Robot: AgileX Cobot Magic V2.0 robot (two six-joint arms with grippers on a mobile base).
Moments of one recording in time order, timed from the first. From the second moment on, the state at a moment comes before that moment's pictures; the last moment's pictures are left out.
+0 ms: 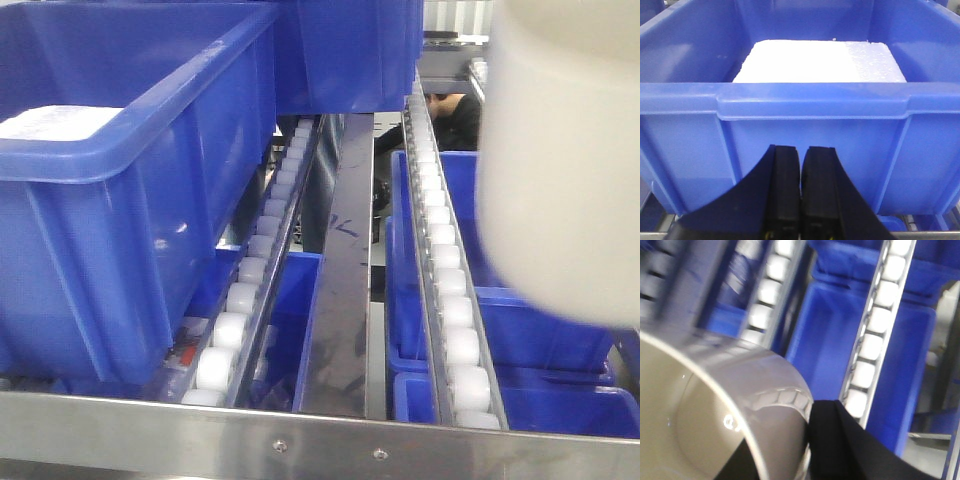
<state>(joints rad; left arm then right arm) -0.17 -0.01 0.01 0.02 0.19 -0.01 0.34 1.01 -0.81 -0.03 0.72 0.18</state>
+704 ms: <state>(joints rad) -0.17 -0.01 0.01 0.02 0.19 -0.01 0.25 1.24 -0.81 -0.04 0.62 0.18</state>
